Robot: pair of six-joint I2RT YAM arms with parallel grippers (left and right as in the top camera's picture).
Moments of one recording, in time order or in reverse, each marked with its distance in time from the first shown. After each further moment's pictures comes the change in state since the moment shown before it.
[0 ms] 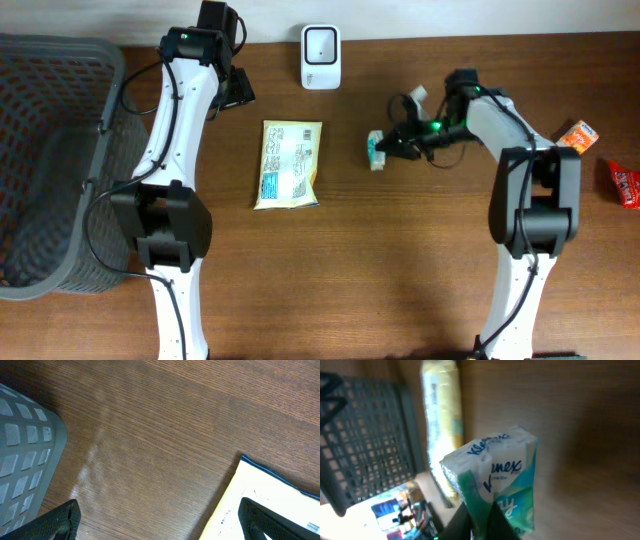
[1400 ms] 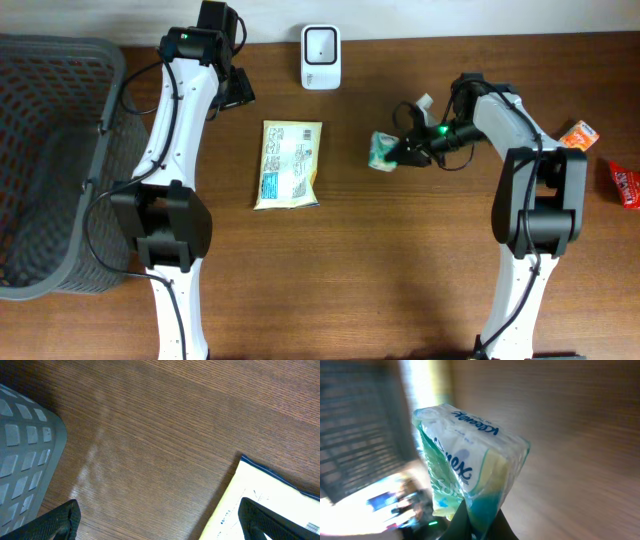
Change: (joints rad) left arm 0.000 0.000 0.000 0.001 0.000 0.000; right arm -0.003 -0.001 0.064 -0.222 0.030 -0.122
